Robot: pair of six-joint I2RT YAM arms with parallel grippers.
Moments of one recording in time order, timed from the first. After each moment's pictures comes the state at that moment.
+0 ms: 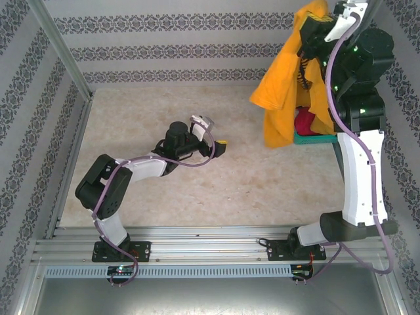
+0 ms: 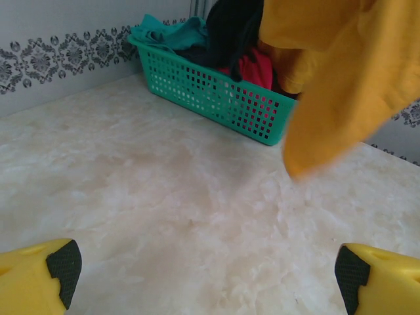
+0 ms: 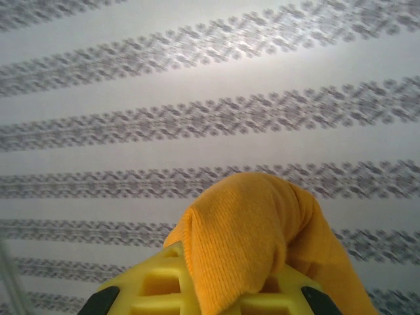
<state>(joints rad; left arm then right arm) -0.53 1.75 0.95 0.58 0.40 -0.06 0.14 1.45 2.10 -0.45 -0.16 0.16</state>
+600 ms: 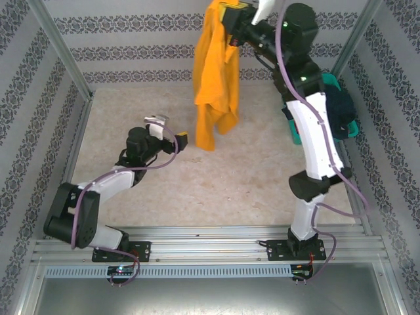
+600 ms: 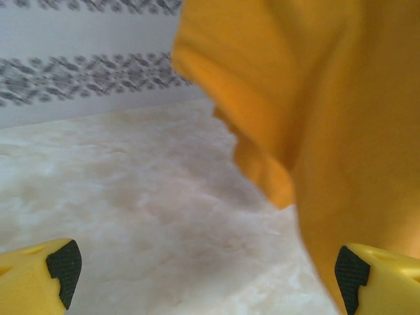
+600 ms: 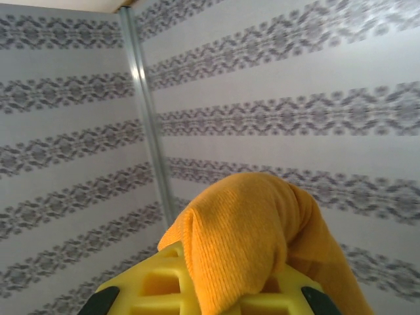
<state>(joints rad) -0.25 1.39 0.66 0.52 0.28 -0.11 0.42 1.95 2.66 -0.46 -0.38 0.27</state>
